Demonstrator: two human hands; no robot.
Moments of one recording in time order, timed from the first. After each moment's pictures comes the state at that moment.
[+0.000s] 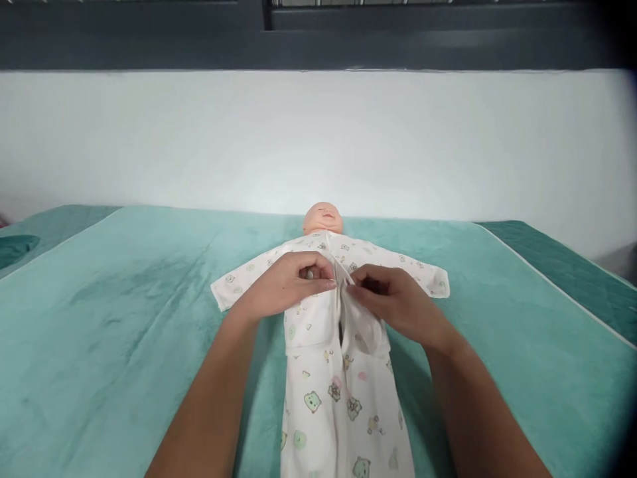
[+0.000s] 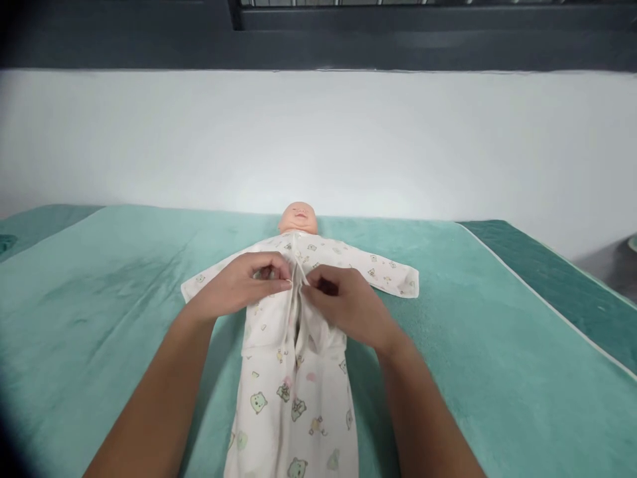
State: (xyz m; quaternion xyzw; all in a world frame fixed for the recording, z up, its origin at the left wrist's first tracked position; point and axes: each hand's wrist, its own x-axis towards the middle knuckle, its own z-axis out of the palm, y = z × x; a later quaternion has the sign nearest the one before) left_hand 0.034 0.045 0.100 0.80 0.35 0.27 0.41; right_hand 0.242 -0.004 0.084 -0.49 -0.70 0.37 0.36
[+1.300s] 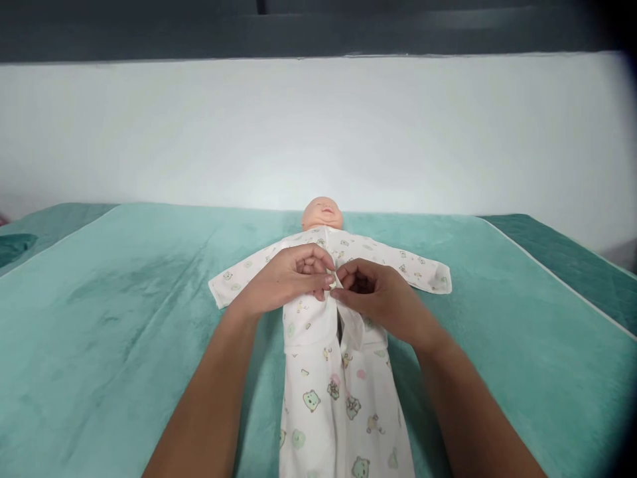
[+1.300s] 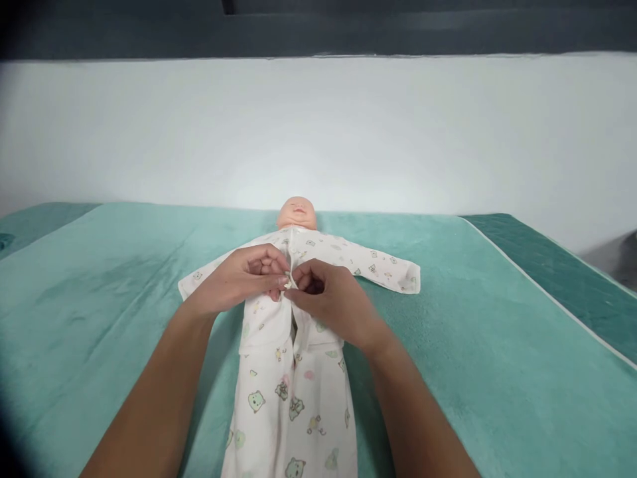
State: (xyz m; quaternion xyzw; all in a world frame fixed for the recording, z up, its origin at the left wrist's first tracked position) left_hand 0.036 0.046 0.095 0.72 0.34 0.29 0.54; right_hand 0.230 -0.003 0.080 -0.49 -0.66 0.42 0.39
